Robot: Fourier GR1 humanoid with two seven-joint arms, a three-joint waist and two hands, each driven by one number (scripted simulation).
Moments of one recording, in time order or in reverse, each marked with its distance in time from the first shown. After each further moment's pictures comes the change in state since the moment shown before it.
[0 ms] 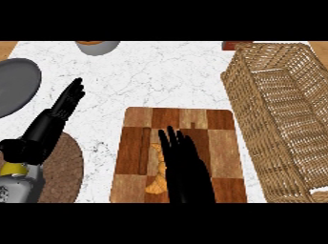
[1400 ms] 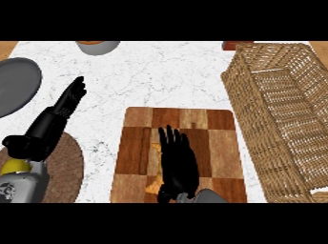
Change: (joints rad) left arm -0.018 -0.091 0.087 0.022 -0.091 -0.087 0.001; right arm -0.146 0.004 0.014 0.388 -0.127 -0.142 -0.017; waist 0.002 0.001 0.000
